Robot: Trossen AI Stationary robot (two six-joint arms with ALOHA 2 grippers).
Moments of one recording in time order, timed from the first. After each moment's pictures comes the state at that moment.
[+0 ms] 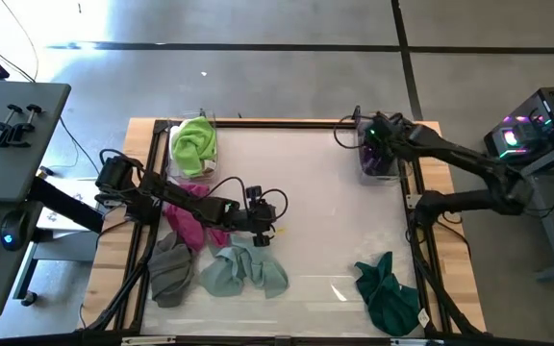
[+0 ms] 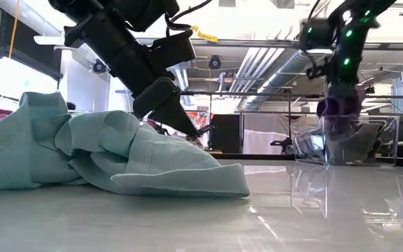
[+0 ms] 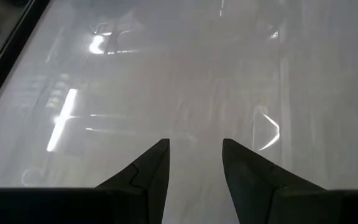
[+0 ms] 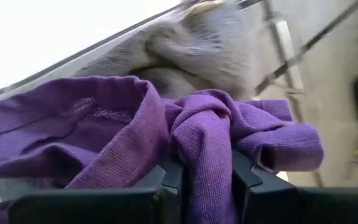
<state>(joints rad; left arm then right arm) -0.20 1.76 0.91 0.01 -0.51 -0.03 -0.69 1.16 0.86 -0.91 0.47 -0.30</state>
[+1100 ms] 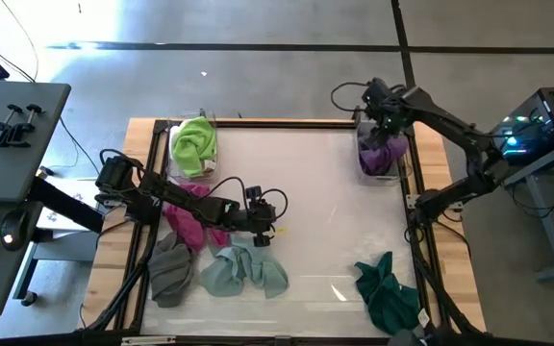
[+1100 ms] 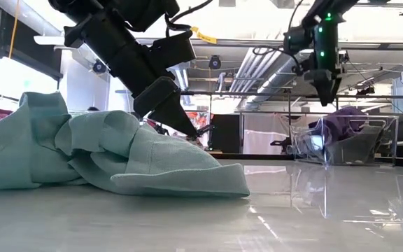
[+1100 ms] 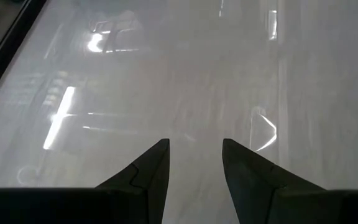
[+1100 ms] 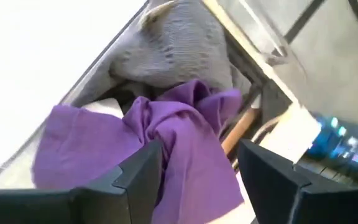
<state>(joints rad) -0.20 1.76 0.91 0.01 -0.51 -0.05 -0.86 1.44 1.29 -1.25 0.32 -0.05</state>
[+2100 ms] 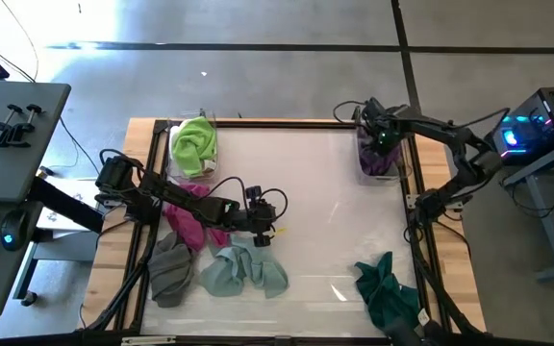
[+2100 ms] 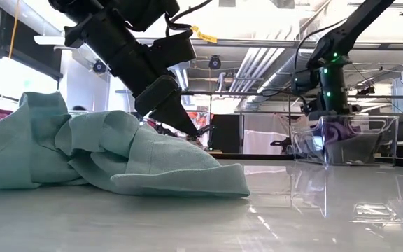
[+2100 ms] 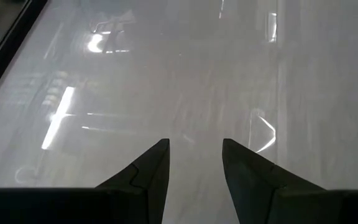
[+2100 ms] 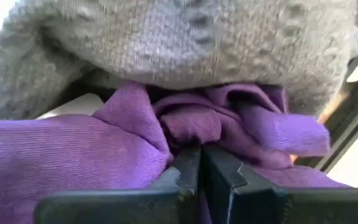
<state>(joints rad) -0.20 1.76 0.91 0.02 -0.51 -0.06 -0.97 1.53 0.95 -0.92 0.21 -0.02</state>
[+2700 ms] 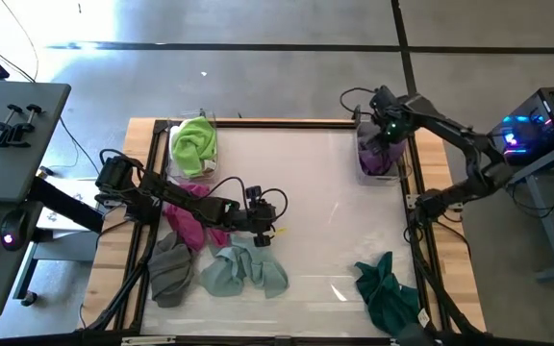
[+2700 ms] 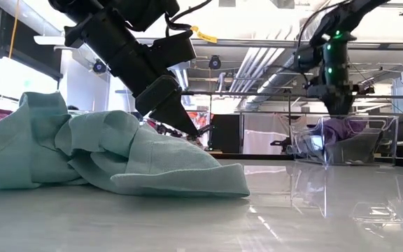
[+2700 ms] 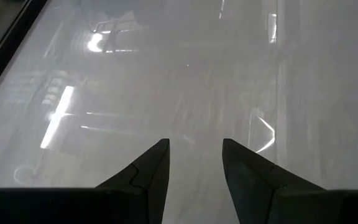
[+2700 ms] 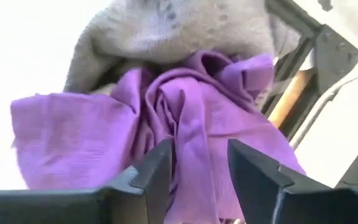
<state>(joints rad) -0.20 1.76 0.91 0.02 -0.51 -0.07 -0.97 1.41 1.10 -1.14 0.18 0.04</state>
